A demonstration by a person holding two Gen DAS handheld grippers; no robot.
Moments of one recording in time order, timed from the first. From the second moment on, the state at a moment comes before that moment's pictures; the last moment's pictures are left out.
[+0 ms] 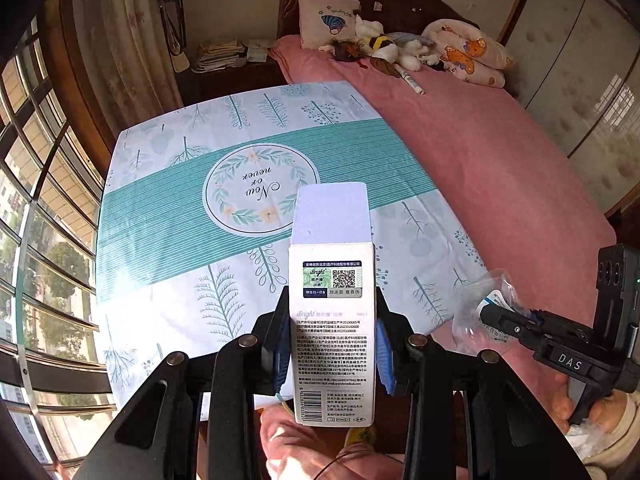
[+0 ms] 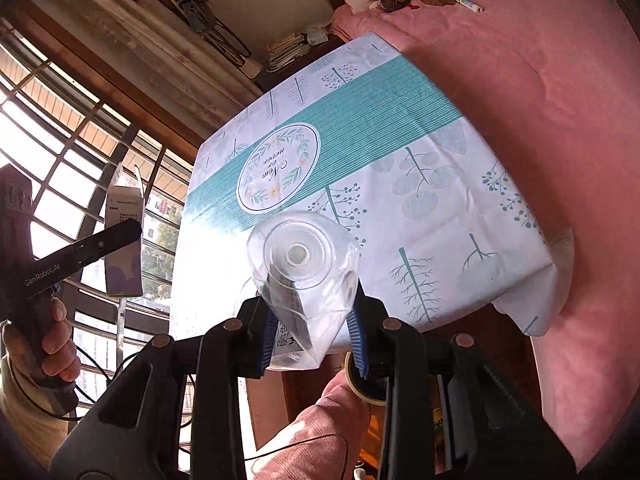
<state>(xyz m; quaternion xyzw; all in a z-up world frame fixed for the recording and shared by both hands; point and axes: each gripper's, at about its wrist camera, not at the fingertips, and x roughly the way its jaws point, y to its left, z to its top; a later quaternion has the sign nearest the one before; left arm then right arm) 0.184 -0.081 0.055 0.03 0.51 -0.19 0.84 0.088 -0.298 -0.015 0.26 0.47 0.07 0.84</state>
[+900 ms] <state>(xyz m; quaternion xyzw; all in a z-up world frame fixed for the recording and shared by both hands) 0.070 -0.012 -0.131 0.02 0.61 -0.13 0.78 0.027 -0.192 -0.158 0.17 0.61 0.09 0.77</state>
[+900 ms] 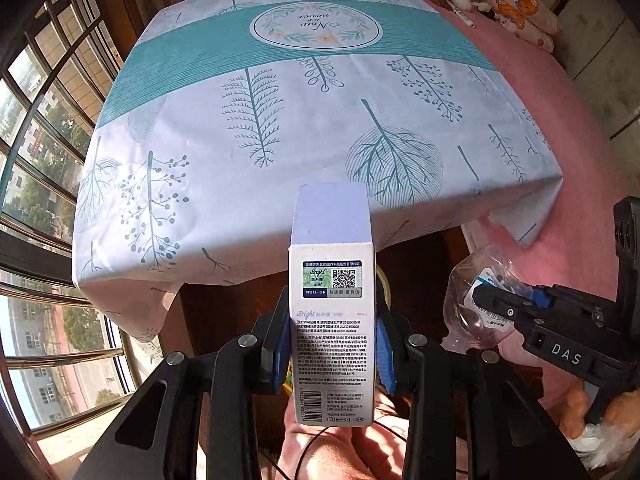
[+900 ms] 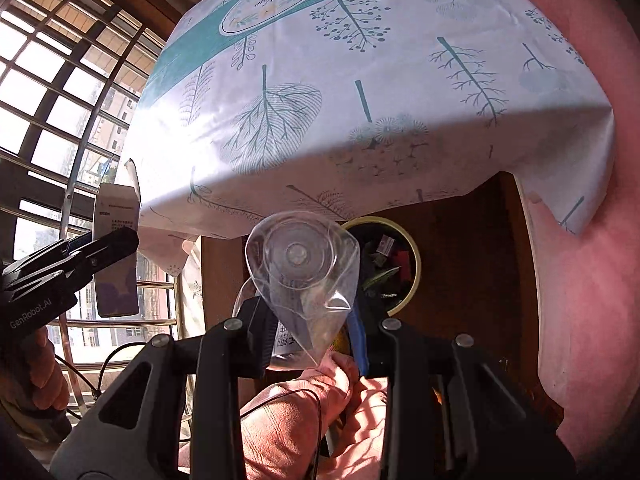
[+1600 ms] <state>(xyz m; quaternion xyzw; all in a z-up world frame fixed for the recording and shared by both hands) 0.072 -0.053 -0.394 0.03 0.65 -0.15 0.74 0.034 -0.166 -0.401 0.09 0.68 0.00 0.73</state>
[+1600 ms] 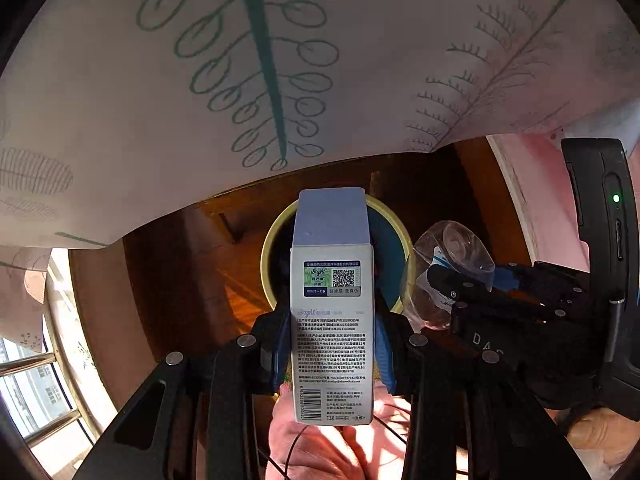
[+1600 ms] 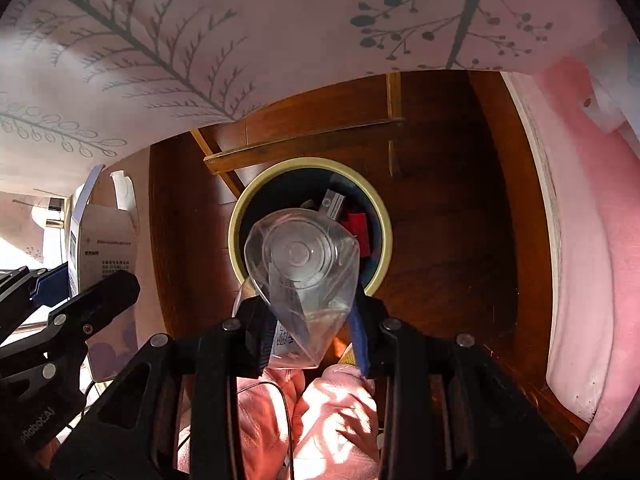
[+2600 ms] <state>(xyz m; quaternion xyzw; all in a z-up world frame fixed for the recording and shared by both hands) 0.060 -0.030 -0.388 0.02 0.63 -0.06 0.78 0.019 -0.189 -0.431 0.11 0.66 0.01 0.75</state>
